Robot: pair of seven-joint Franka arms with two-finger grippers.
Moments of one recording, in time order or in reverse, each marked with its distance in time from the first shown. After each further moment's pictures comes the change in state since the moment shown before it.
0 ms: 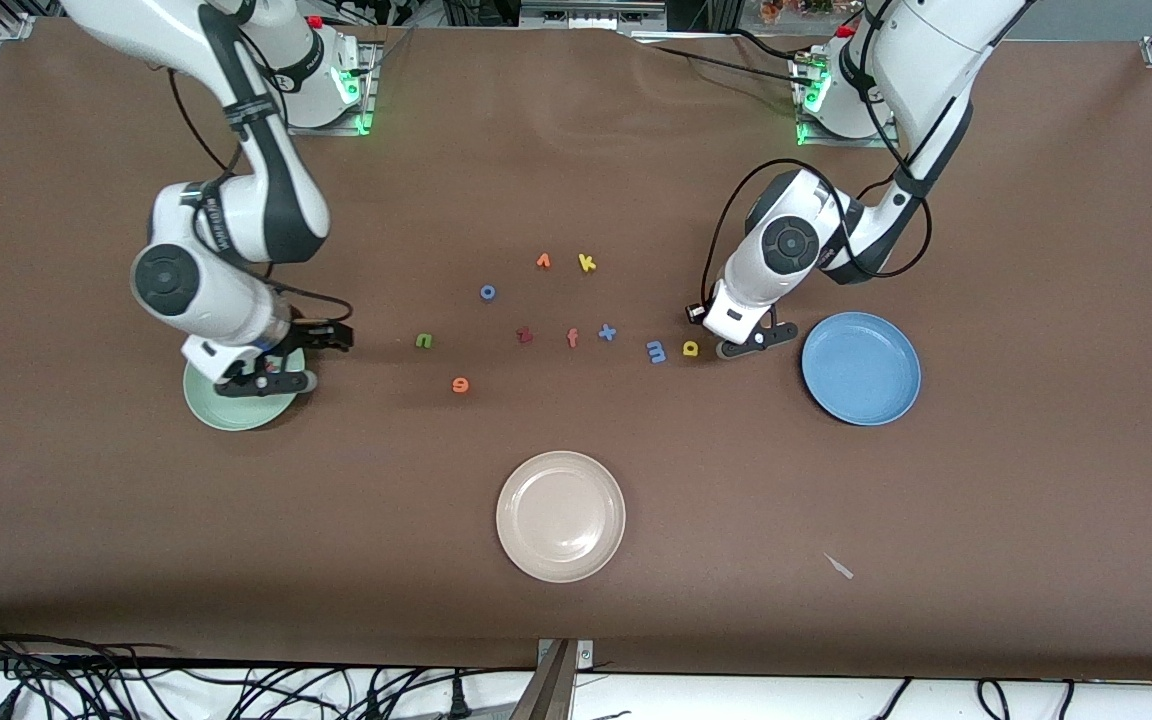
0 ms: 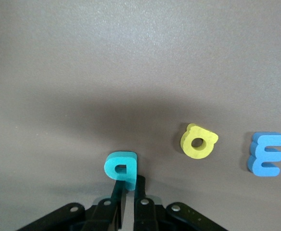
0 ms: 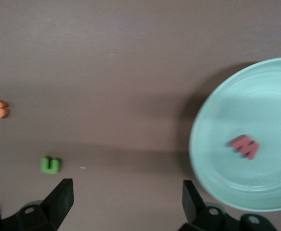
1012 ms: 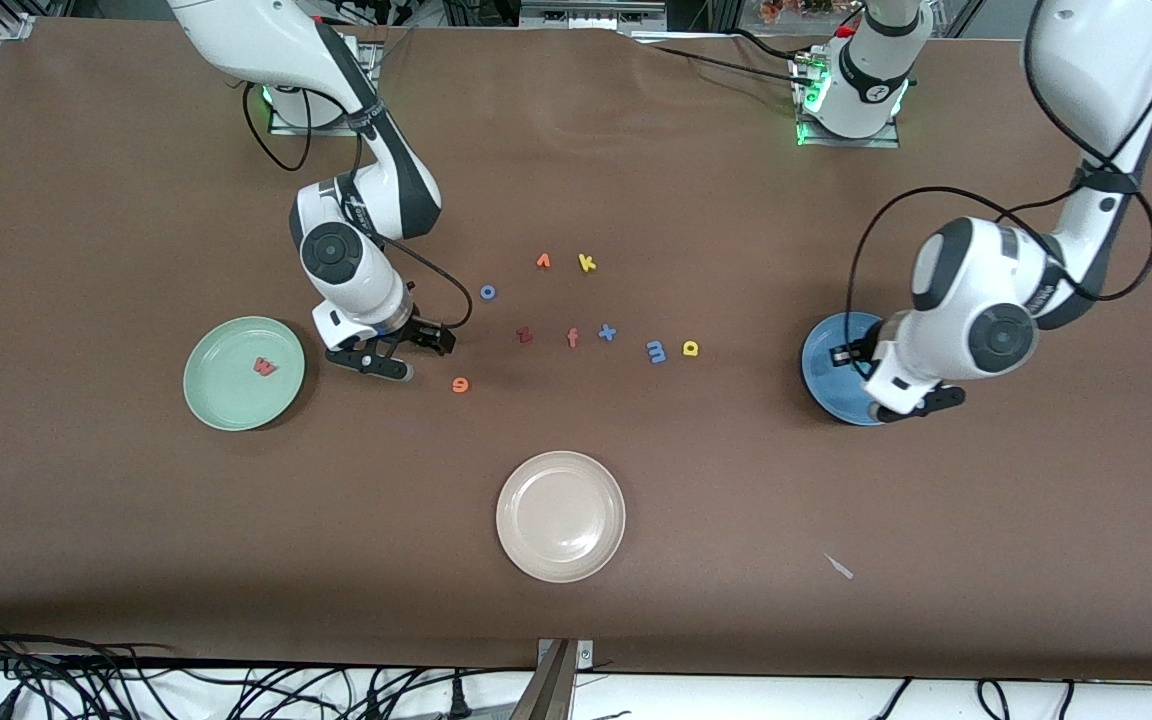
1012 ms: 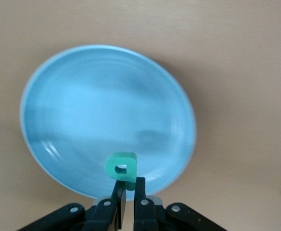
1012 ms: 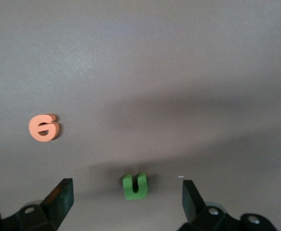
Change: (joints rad) left arm 0.360 -0.031 0.025 0.287 0.021 -0.530 0.441; right arm 0.156 0.116 0.062 -0.081 -0.001 0.309 0.489
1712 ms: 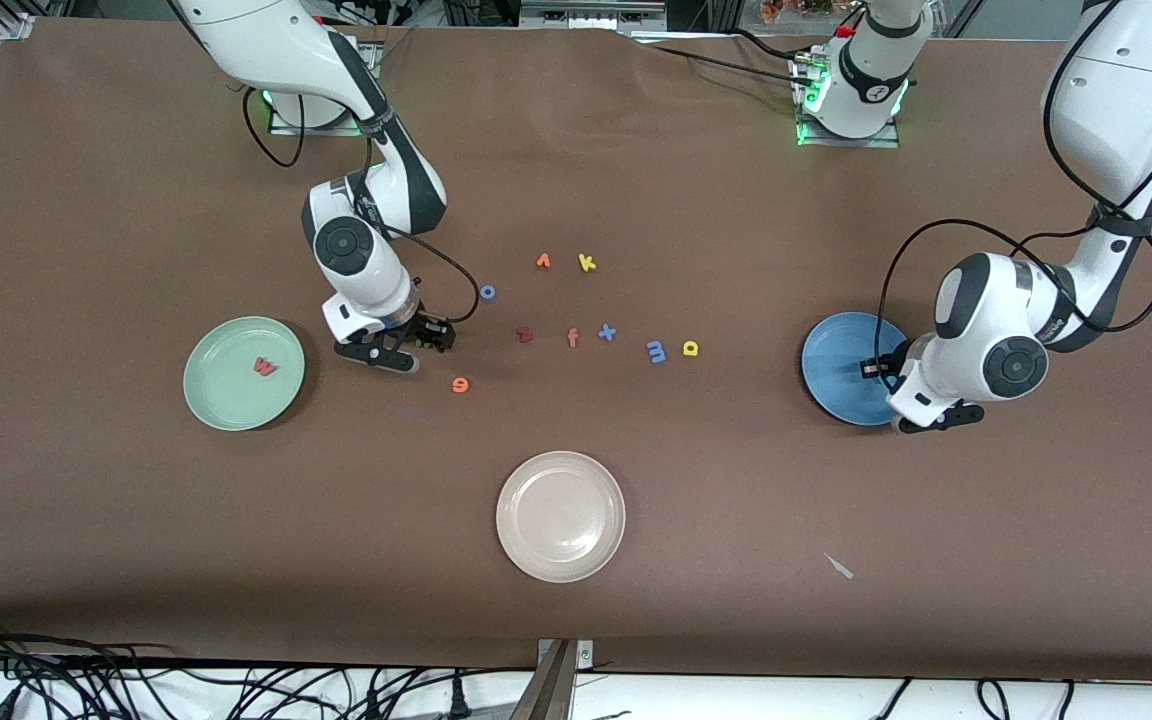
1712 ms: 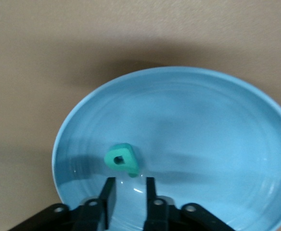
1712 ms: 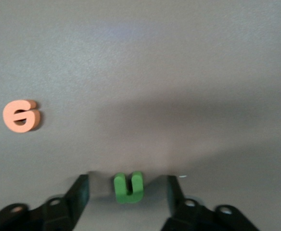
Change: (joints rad) left arm 0.072 0.116 -0.008 -0.002 0.155 0.073 0.033; right arm 0.018 0.017 0.005 -0.058 0.000 0.093 0.005
